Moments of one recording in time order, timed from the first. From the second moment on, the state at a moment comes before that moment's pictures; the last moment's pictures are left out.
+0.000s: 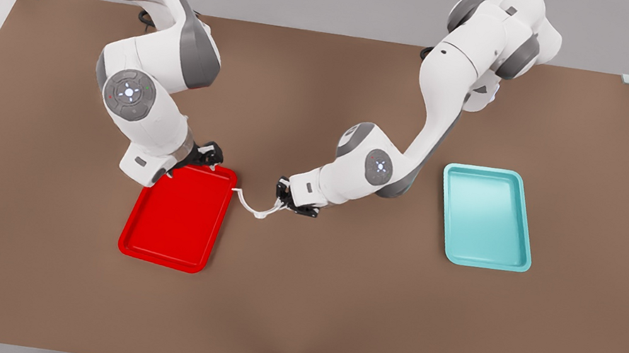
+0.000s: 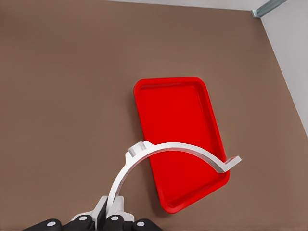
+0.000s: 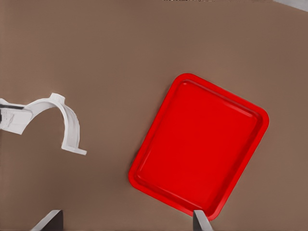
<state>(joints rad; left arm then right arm) -0.63 0.75 -0.09 -1.20 -0.51 2.30 -0.05 0.22 0.41 0.26 -1.22 -0.04 1.55 0.12</state>
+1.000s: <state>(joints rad) -0.64 0.76 -0.09 -1.20 -0.51 2.33 -0.03 0.30 0.55 0.28 -1.28 -0.09 1.81 0.06</state>
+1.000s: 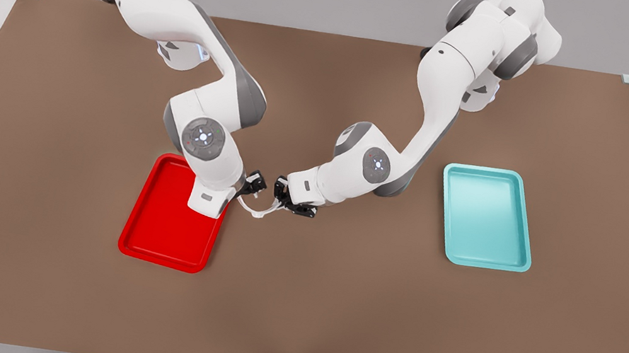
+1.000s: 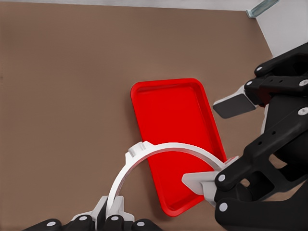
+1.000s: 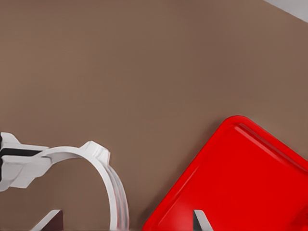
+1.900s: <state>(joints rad) -0.65 0.76 -0.09 -1.20 -0.56 2.33 0.02 0.28 0.55 0.28 -1.32 -0.09 1.82 -0.04</state>
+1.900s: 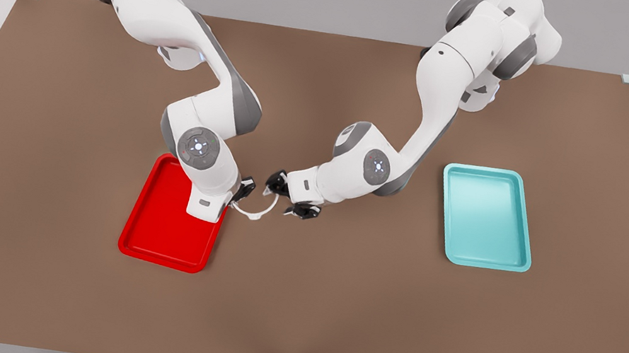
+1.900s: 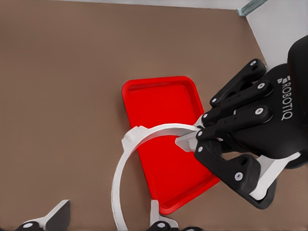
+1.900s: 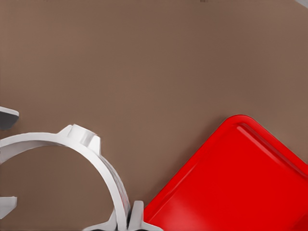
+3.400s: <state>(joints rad) -0.06 0.35 0.00 -1.31 0.02 1.51 -0.04 -0.10 0.57 0.28 -1.68 -0.11 1.77 0.02</state>
